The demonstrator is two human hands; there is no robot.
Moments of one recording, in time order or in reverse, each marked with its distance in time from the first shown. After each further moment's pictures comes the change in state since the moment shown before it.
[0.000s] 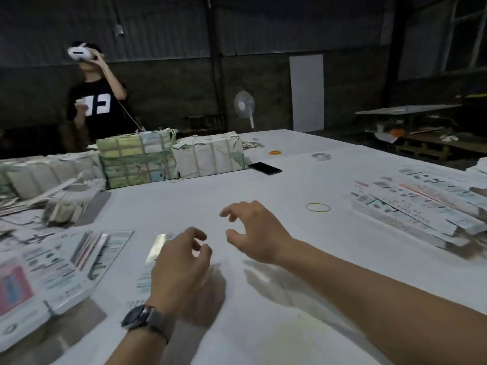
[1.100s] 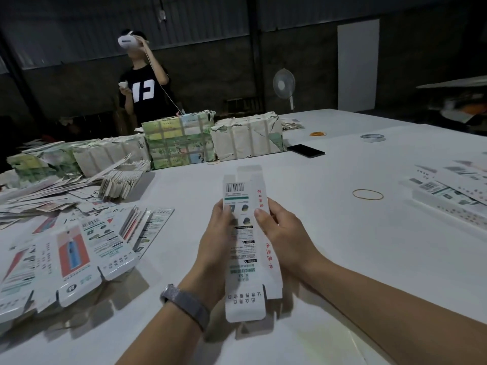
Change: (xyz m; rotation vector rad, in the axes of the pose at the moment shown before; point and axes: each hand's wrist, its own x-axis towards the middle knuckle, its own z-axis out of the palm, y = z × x) left_hand -0.008 0.018 -0.002 -0.960 -0.146 -0.325; right_hand -0.019 -0.013 0.042 0.844 0.048 0.237
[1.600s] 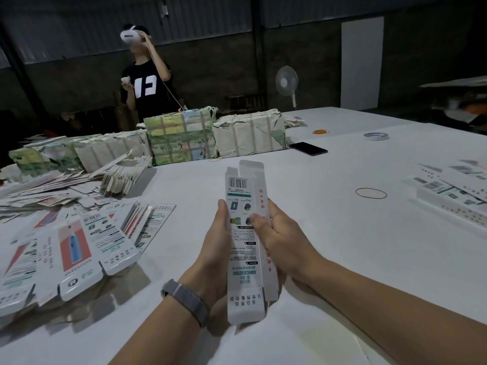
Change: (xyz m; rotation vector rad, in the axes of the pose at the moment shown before) left_hand 0.008 -0.008 -0.007 -0.106 -0.129 -0.103; right_hand -0.004 0.001 0.005 -0.112 -0.117 -0.032
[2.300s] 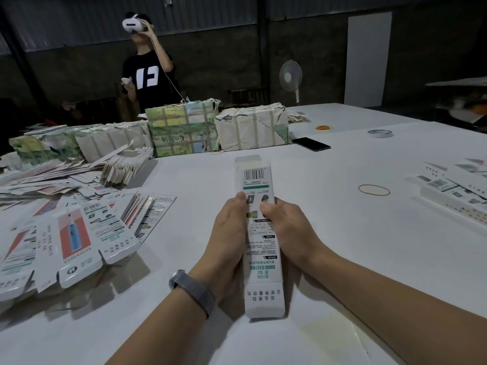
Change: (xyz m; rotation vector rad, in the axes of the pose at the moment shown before) left_hand 0.009 -0.014 0.007 0.242 0.106 0.217; right_hand 0.003 -0.002 -0.005 0.195 0.019 0.068
